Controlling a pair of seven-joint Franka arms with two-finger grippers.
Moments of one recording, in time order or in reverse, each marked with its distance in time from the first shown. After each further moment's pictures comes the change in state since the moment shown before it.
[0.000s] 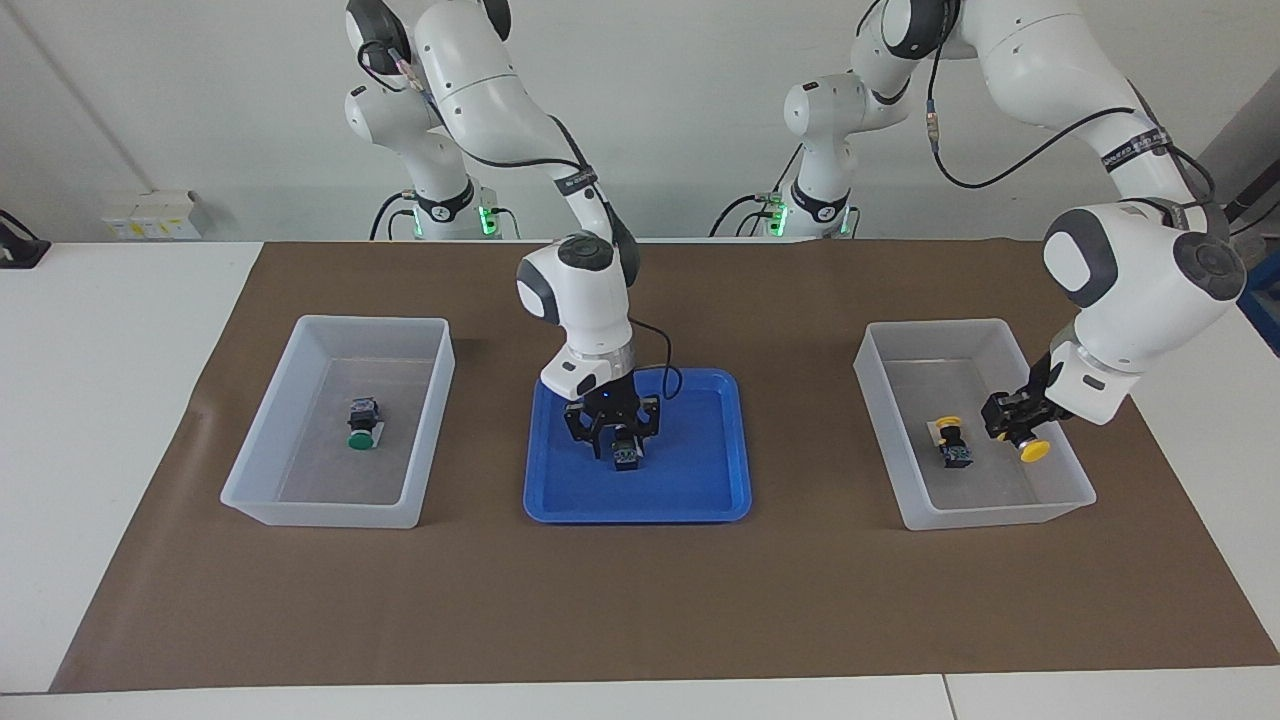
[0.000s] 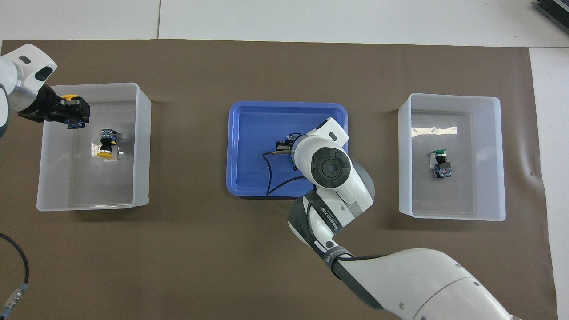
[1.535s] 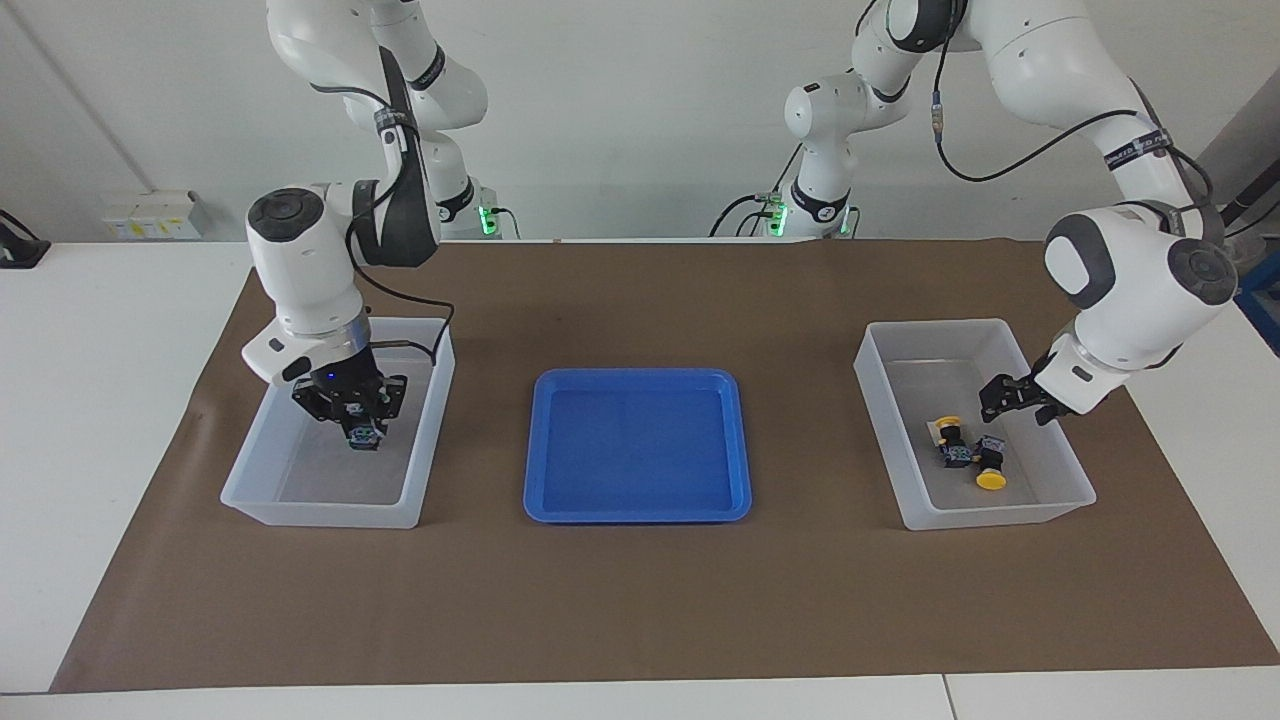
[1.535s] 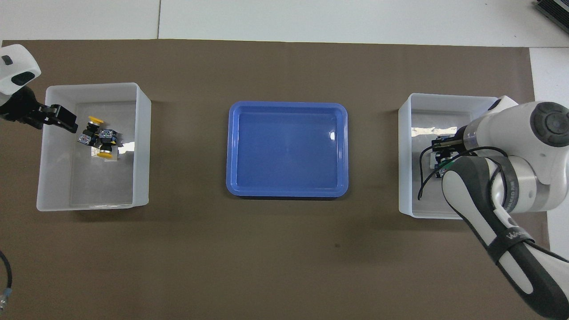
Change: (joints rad) left arm -0.015 -0.049 -0.016 0.164 0.053 -0.321 0.152; right arm -0.523 -0.347 -0.014 -0.220 0.089 -0.370 -0.735
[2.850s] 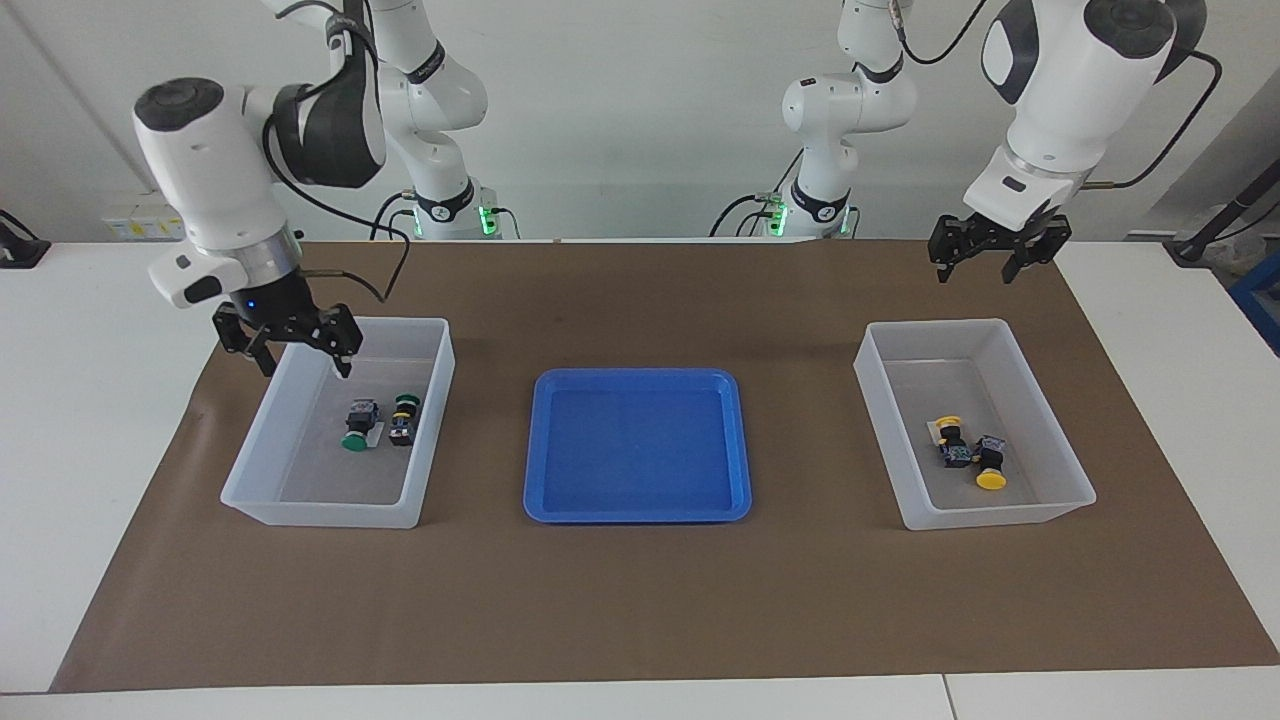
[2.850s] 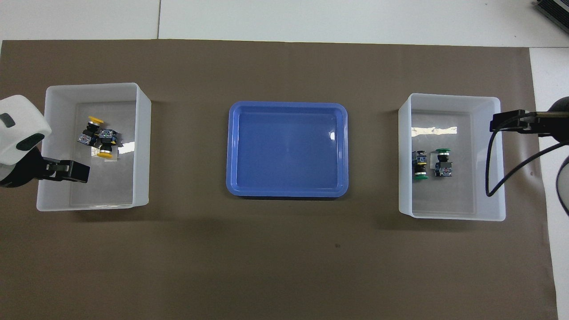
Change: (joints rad) left arm -0.131 -0.490 -0.005 -0.436 -0.021 0.042 -0.221; right arm -0.026 -0.187 -0.008 0.350 0.019 -0.484 0.120
